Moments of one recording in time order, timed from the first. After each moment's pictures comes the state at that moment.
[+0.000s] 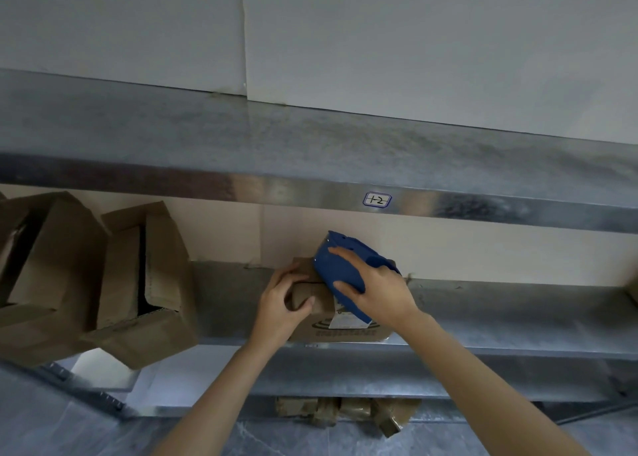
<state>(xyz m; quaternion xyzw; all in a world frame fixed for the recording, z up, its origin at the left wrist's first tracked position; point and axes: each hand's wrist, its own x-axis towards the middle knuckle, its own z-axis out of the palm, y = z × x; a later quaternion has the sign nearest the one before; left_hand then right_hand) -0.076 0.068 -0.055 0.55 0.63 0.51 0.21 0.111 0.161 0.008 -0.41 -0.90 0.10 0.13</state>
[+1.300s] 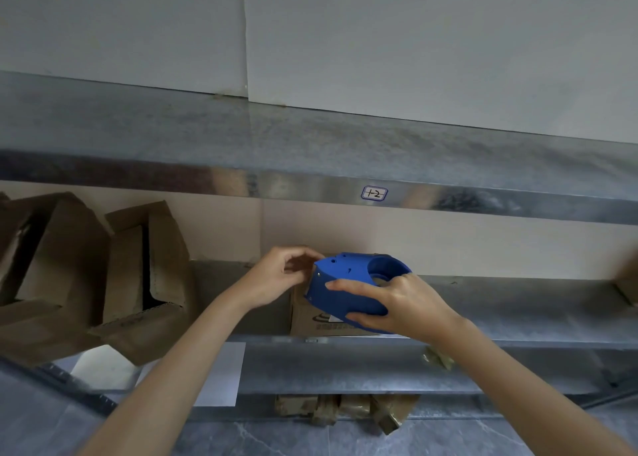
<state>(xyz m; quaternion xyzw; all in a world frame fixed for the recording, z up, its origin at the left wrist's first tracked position) -0.107 0.078 0.028 0.64 0.52 0.40 0.40 0.149 0.120 0.061 -0.18 -0.97 -0.03 0.13</state>
